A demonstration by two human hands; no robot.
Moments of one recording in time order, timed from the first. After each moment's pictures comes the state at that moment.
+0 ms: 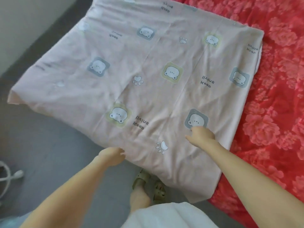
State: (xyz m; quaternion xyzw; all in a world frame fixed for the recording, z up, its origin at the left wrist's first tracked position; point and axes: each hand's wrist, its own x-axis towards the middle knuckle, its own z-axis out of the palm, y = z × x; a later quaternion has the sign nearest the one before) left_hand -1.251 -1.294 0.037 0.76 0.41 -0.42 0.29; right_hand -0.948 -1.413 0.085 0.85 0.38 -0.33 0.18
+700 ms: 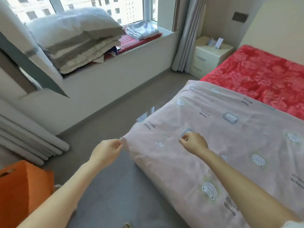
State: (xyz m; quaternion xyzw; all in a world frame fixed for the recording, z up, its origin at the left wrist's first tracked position) left_hand -1.605 -1.016 0.281 0.71 0.66 0.06 0.26; right_hand -1.295 -1.037 0.256 0.79 0.55 -0.25 -0.05
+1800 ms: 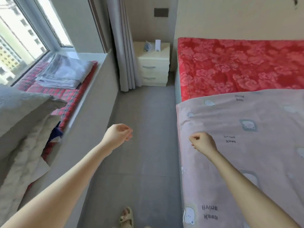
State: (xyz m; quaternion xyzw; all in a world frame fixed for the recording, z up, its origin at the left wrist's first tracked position) left_hand -1.499 -0.251 0.289 0.79 0.40 0.00 0.47; right_hand -1.317 -0.503 0.219 0.93 0.11 -0.22 -0.29
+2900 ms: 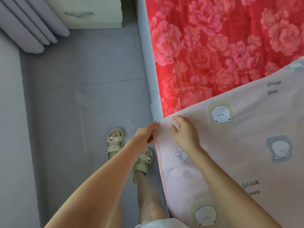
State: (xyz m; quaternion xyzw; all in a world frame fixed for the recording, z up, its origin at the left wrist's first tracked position) left_hand -0.938 -0.172 -0.109 0.38 0.55 -0.30 0.68; right_hand -0.896 -0.302 -0.043 0.94 0.03 -0.26 -0.21
